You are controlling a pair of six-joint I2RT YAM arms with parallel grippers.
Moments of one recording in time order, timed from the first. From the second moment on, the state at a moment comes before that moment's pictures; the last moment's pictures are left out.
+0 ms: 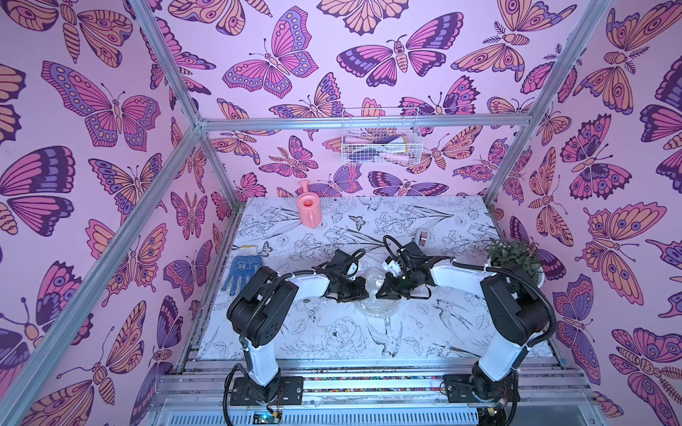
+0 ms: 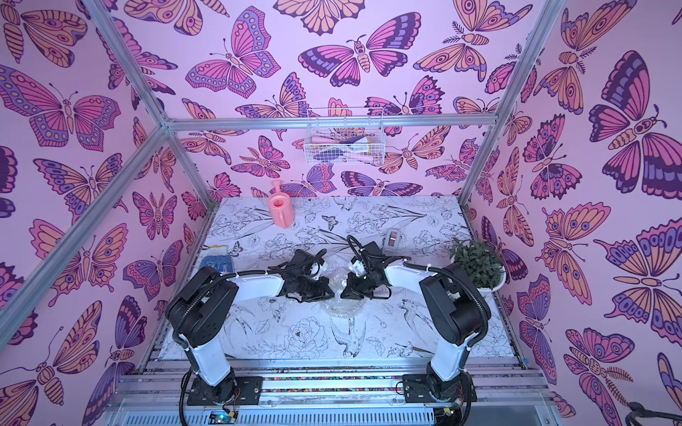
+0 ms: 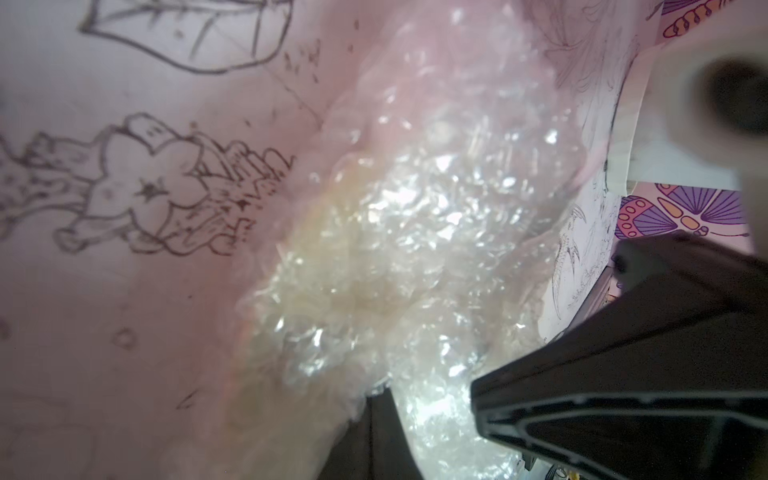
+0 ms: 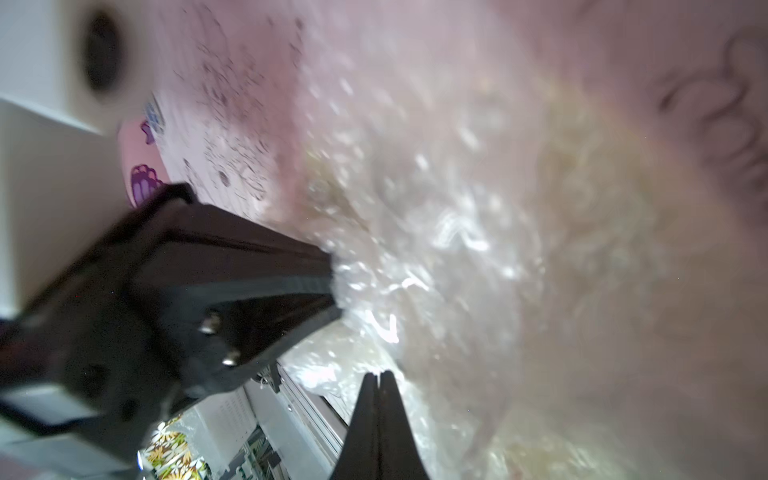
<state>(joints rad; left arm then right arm) -0.61 1.83 0.94 -0.14 0.52 -0.64 0.51 1.77 1.01 -0.36 -0.68 0.64</state>
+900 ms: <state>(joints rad) -0.61 1.80 0.95 -0.19 0.50 -0.64 0.44 1.99 1.12 -0.28 -0.71 0.60</state>
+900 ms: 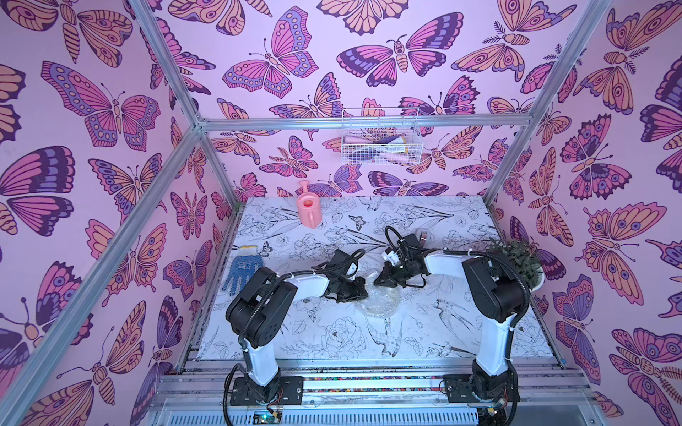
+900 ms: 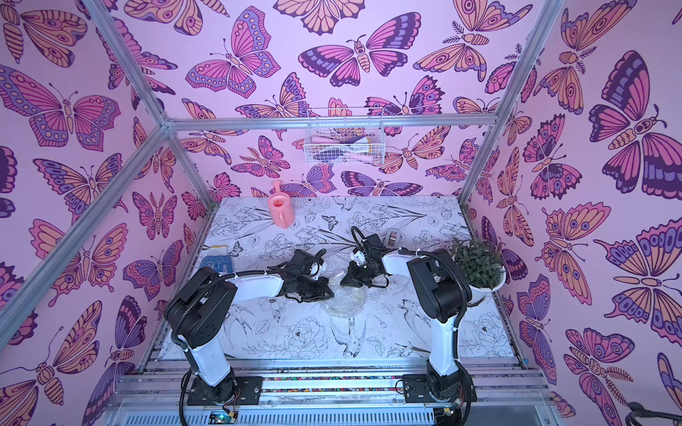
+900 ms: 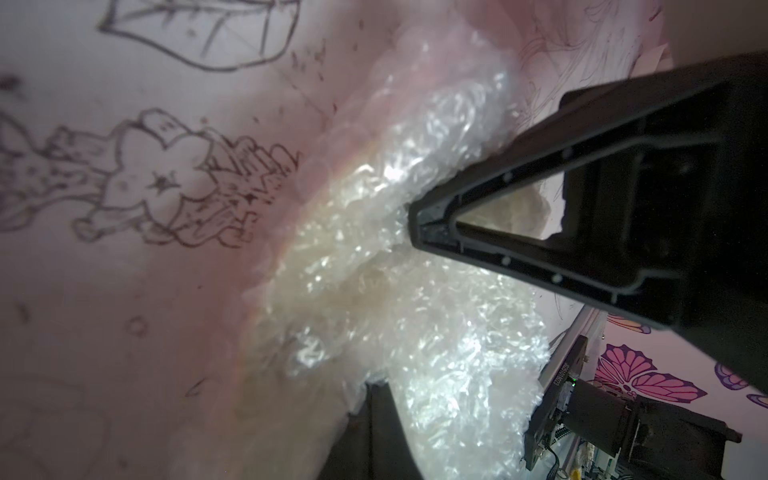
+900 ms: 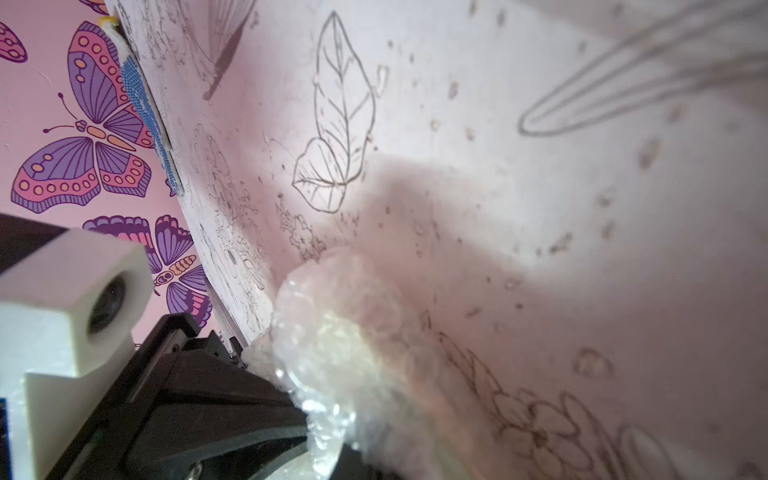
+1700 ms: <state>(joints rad) -0.37 1.39 0.95 -0.54 -0.07 -0.43 0.15 1.49 1.06 -0.41 -0.32 0.38</state>
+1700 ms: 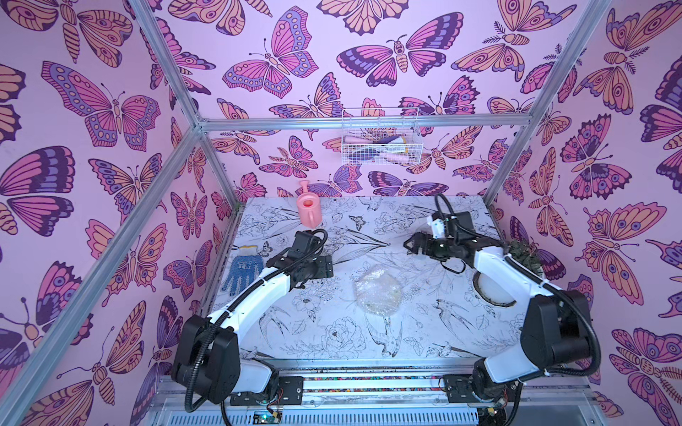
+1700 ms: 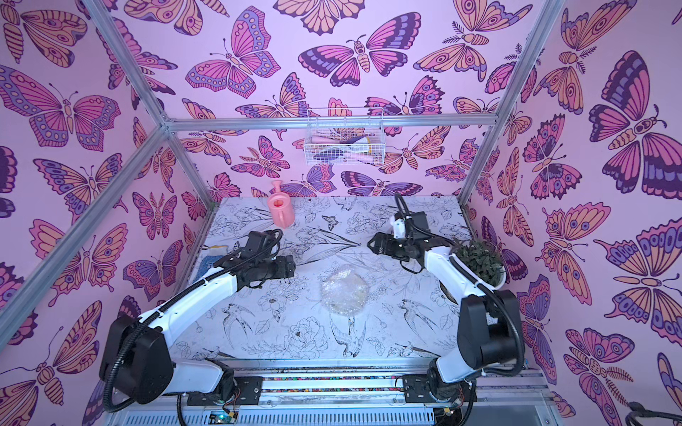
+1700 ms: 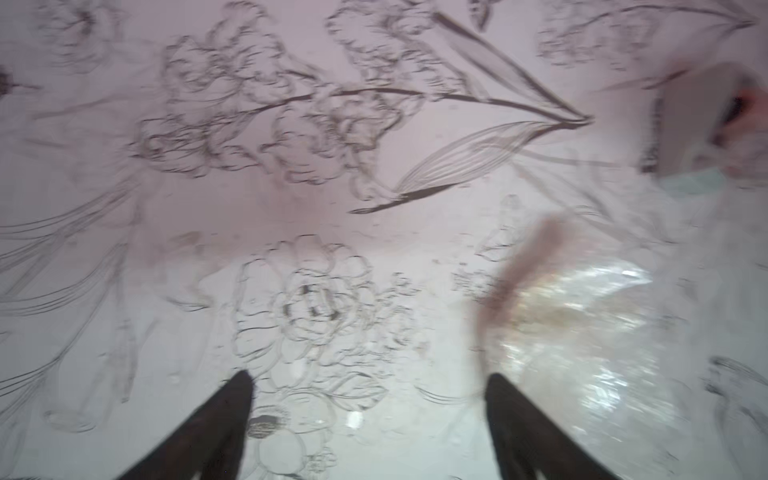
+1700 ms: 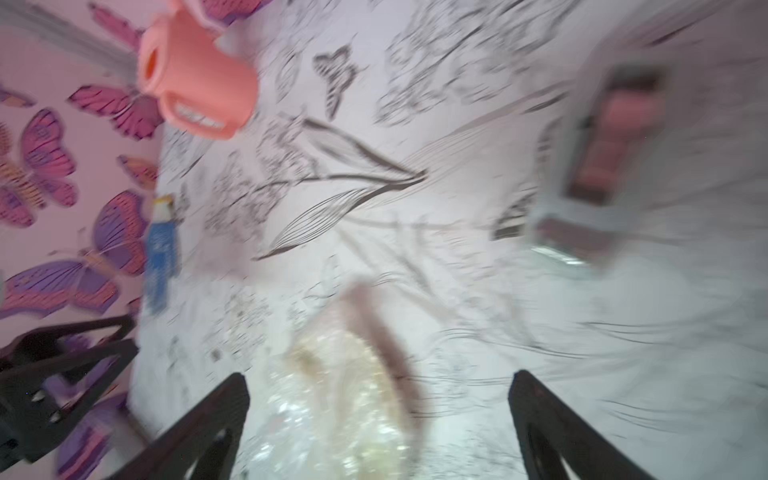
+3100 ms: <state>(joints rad) -0.01 1.54 0.36 0.83 -0.46 0.00 -0.04 1.52 0.38 0.73 -0.01 0.08</state>
